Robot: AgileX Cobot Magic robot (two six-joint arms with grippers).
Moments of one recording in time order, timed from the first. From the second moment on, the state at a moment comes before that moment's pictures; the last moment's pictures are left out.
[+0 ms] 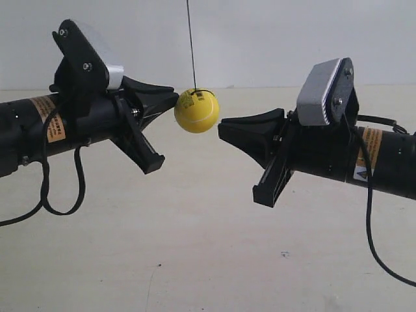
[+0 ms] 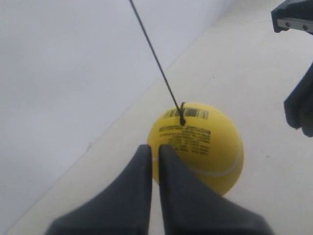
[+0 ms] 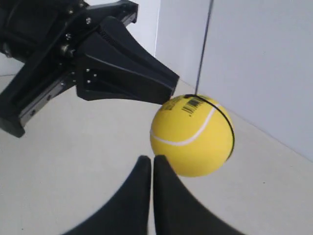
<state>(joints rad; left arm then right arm) -0.45 1.53 -0.68 0.57 -0.62 -0.05 0.35 1.59 -0.56 -0.91 -1.06 0.40</state>
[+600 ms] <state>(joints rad) -0.45 1.62 -0.67 0.54 -0.72 0.00 0.35 1.63 -0.61 -0.90 -1.02 0.42</state>
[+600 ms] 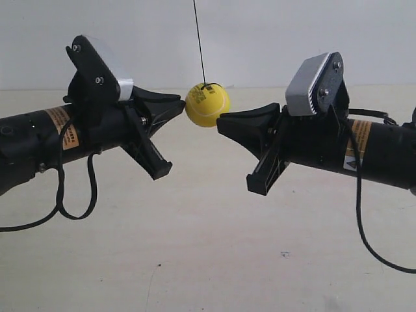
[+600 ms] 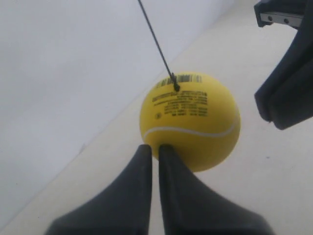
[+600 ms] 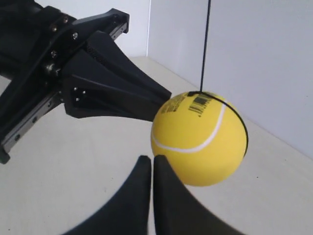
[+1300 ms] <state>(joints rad) -0.45 1.62 -0.67 0.53 -0.78 0.00 0.35 1.63 -0.62 -0.77 -0.92 0.22</state>
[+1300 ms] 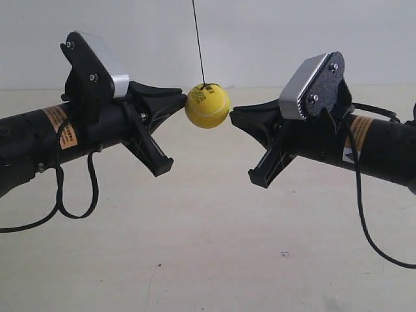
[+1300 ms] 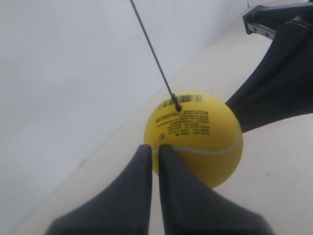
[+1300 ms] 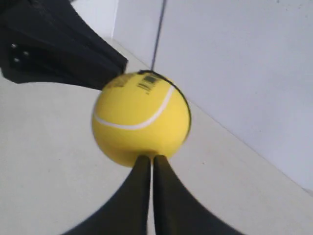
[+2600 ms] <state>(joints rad) -0.44 1.69 -0.67 0.51 -0.81 0.00 0.35 1.63 -0.62 -0.77 -0.94 0.24</state>
